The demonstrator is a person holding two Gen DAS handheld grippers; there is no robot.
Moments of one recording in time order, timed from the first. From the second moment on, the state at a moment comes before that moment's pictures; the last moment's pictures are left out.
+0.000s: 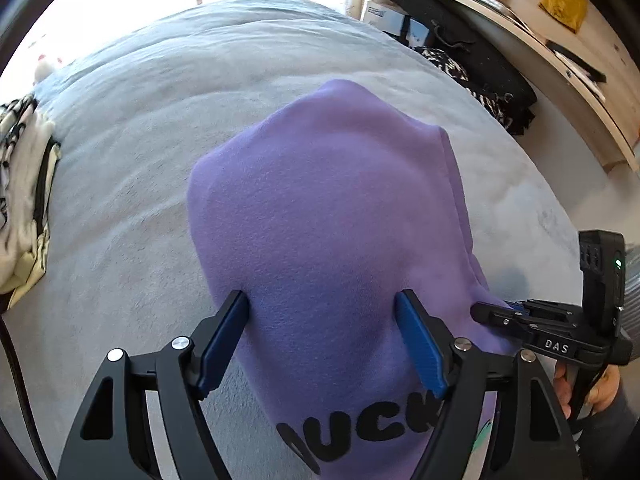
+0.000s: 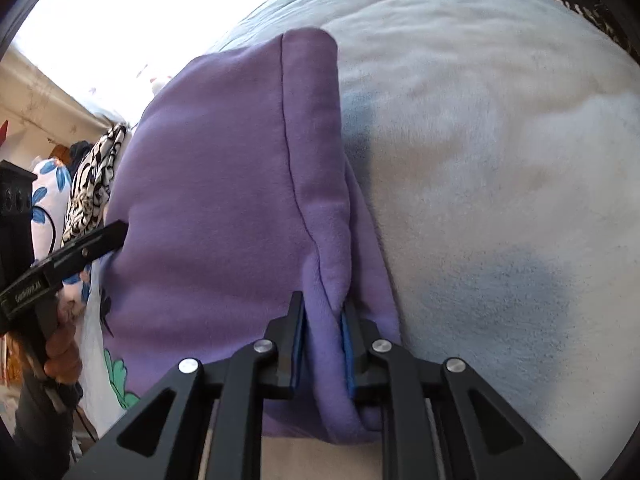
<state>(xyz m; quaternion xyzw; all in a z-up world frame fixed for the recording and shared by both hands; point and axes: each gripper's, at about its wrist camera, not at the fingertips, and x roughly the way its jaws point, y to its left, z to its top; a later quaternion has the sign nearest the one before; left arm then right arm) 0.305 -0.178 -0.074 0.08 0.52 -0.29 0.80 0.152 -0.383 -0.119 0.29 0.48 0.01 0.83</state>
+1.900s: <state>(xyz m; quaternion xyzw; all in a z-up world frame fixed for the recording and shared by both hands) 0.372 -0.181 -0.071 0.07 0.55 -0.21 0.81 0.285 -0.415 -0.093 0.28 0.50 -0.02 0.82</state>
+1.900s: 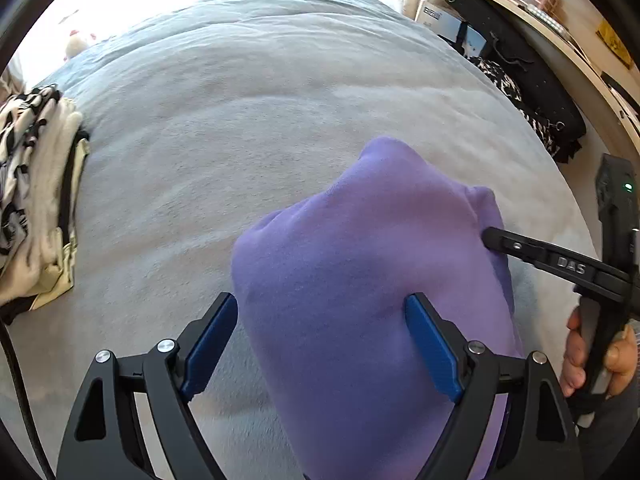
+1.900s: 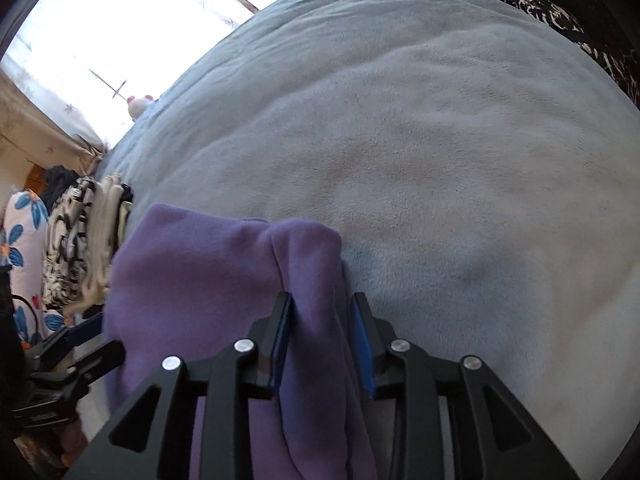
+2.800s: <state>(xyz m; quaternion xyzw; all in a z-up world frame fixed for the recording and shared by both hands) 0.256 -0.135 -0.022 0.07 0.57 -0.23 0.79 0.169 -0.380 -0.021 0.31 0.53 0.04 0.79</state>
